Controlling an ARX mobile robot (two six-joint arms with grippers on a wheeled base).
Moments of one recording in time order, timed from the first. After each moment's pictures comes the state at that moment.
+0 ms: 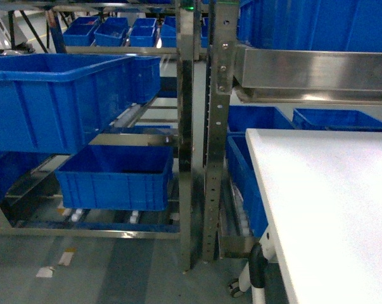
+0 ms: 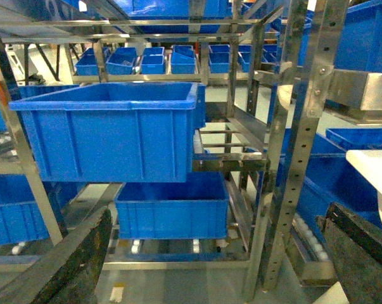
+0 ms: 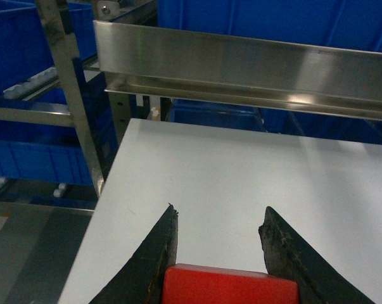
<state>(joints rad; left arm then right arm) 0.00 0.01 0.01 0.00 0.00 0.00 0.03 1.04 0.43 0.37 0.00 -0.07</state>
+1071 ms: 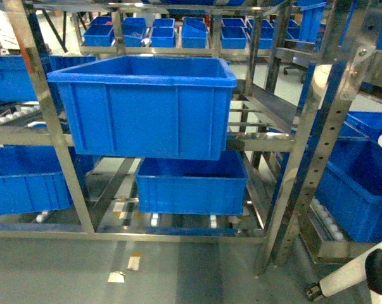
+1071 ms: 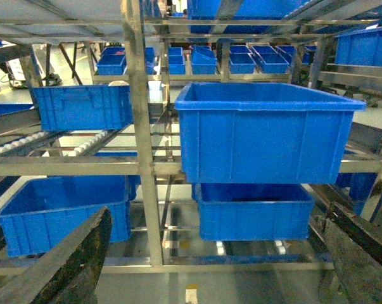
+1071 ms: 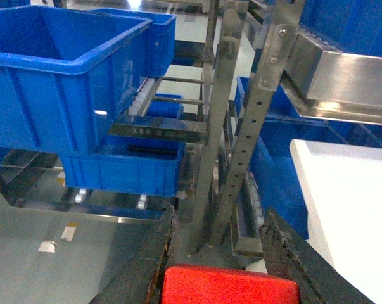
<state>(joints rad) 0.00 0.01 0.01 0.00 0.00 0.00 0.03 1.04 0.43 0.37 0.00 -0.07</state>
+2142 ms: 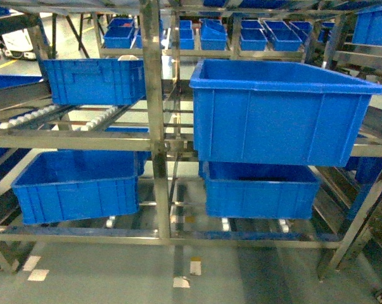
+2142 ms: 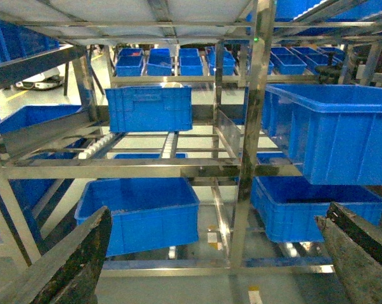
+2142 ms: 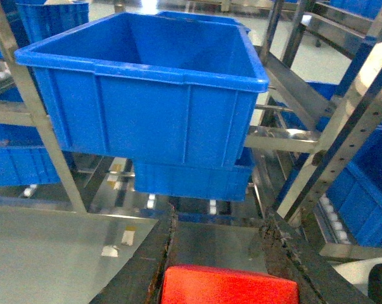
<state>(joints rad) 0.00 0.01 0.01 0.00 0.00 0.00 0.03 1.04 0.43 0.37 0.00 -0.07</state>
